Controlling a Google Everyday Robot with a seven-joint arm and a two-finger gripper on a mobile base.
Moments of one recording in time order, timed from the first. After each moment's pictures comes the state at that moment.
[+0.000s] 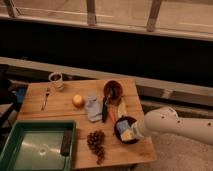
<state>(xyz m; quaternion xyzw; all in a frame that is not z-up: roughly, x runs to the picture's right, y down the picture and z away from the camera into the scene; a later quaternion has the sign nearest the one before) 0.145 0.250 0.745 -0.31 0.04 0.63 0.71</state>
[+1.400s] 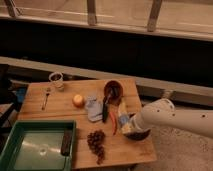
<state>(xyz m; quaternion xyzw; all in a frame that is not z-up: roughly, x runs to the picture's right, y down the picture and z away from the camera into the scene) 0.149 0.217 0.750 -0.27 0.07 0.64 0.72</state>
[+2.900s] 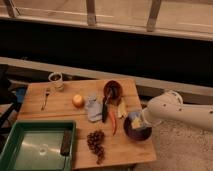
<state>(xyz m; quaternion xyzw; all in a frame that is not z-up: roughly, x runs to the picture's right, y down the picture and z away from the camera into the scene) 0.194 0.198 0.749 -0.24 0.11 0.64 0.72</state>
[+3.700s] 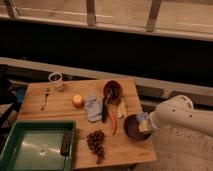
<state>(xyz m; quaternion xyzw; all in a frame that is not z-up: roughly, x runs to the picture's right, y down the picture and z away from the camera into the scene) 0.233 0.194 0.728 -0.21 0.13 0.67 0.70</state>
